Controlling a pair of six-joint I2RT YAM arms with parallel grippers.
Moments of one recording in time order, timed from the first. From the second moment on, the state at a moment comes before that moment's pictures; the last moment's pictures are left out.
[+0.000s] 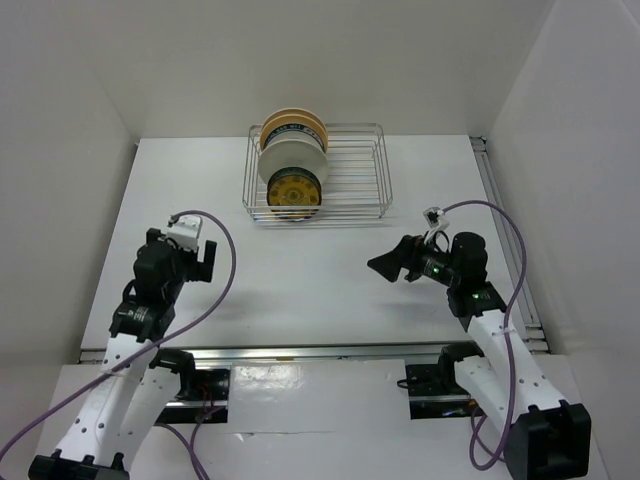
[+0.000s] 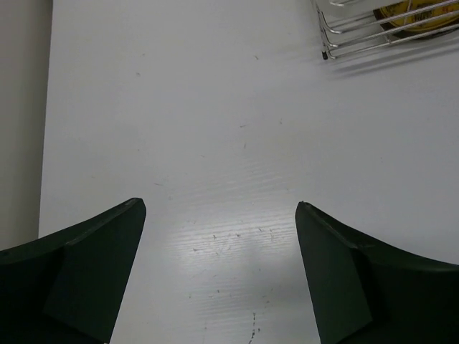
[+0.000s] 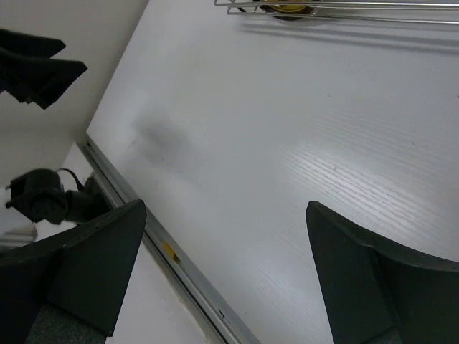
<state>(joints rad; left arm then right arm) -0.13 0.59 0.54 -0.35 -0.12 0.17 0.13 0.76 0.43 0.01 -0.73 0.45</state>
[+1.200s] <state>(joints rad) -0.11 1.26 1.08 -0.45 0.05 0.21 0.45 2.01 1.68 -0.26 -0.28 0.08</state>
